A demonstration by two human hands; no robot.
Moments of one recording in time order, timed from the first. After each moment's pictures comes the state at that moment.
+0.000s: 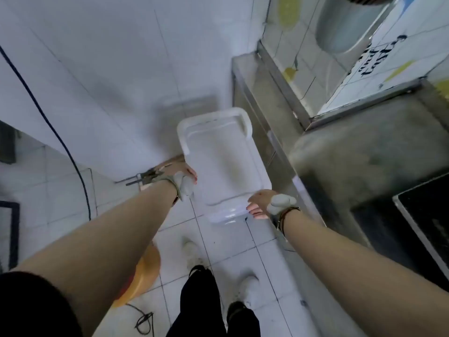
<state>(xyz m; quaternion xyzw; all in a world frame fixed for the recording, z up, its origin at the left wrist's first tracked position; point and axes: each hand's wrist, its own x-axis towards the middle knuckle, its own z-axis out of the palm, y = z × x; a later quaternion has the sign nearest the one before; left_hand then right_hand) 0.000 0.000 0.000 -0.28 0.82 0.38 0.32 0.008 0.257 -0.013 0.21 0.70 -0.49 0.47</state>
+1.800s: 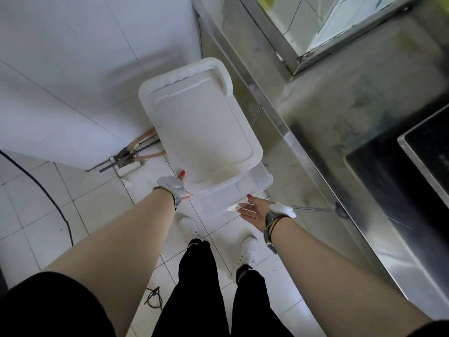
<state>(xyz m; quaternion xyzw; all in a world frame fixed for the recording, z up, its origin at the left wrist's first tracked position) 0.039 0.026 -0.136 -0.54 0.44 0.64 0.32 0.100 0.273 -0.121 0.48 0.44 -0.67 0.36</state>
